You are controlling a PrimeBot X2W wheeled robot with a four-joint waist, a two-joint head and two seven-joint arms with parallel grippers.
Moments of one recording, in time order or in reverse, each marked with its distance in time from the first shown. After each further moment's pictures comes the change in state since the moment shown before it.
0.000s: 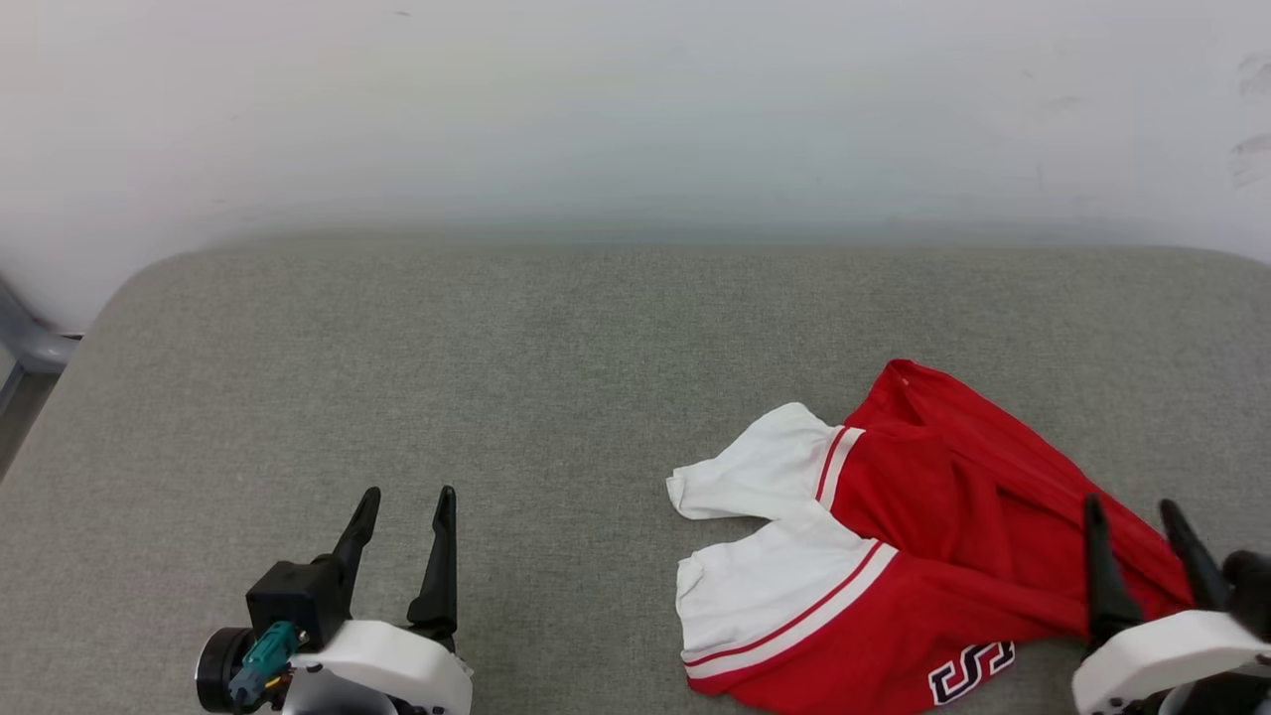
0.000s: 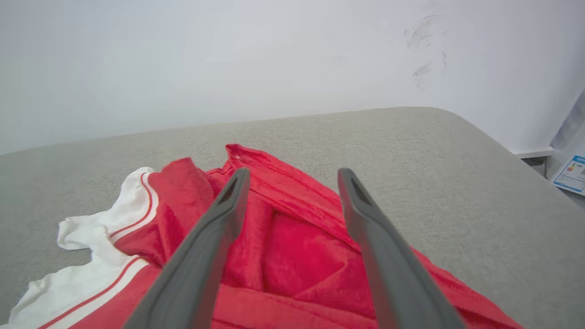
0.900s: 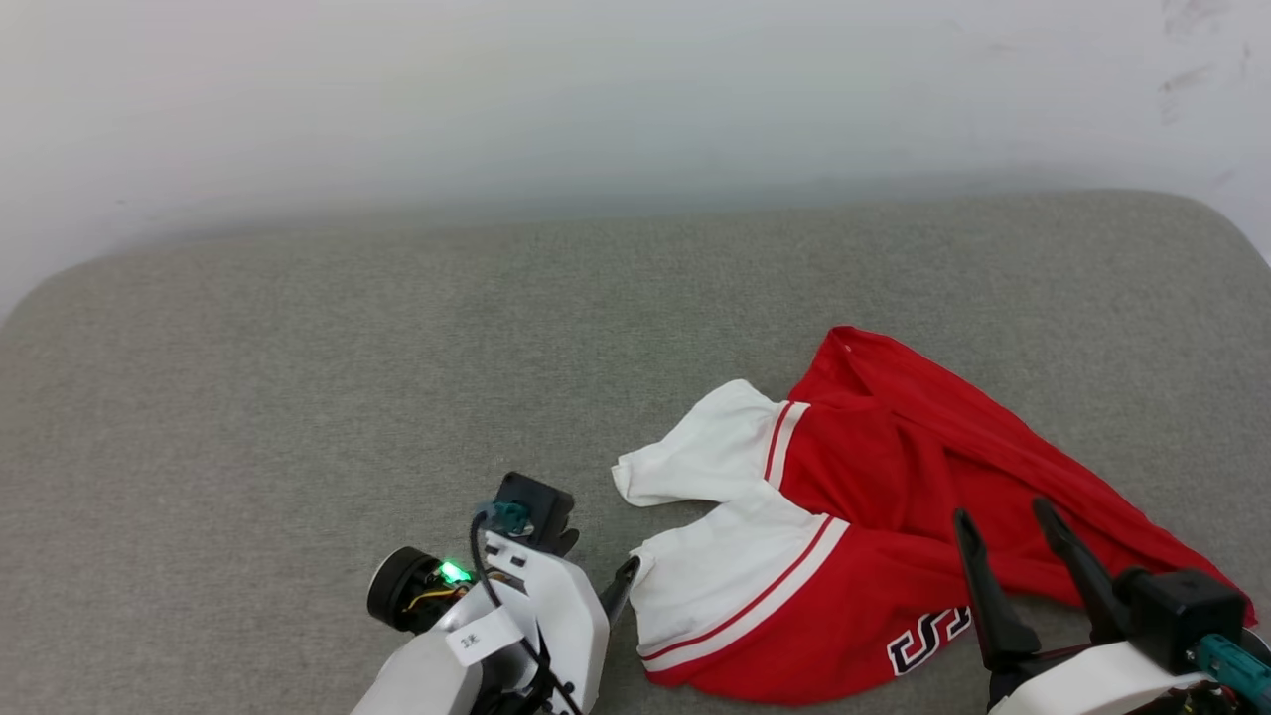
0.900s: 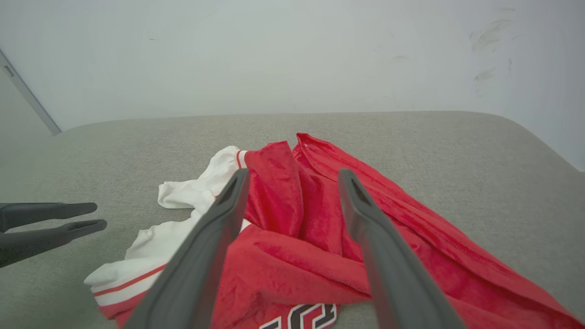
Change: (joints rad) left arm -0.201 0.040 -0.320 0.114 -0.078 -0.093 0.520; right arm 0.176 0.009 0.270 -0.372 0.023 0.000 0.138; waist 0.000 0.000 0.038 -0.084
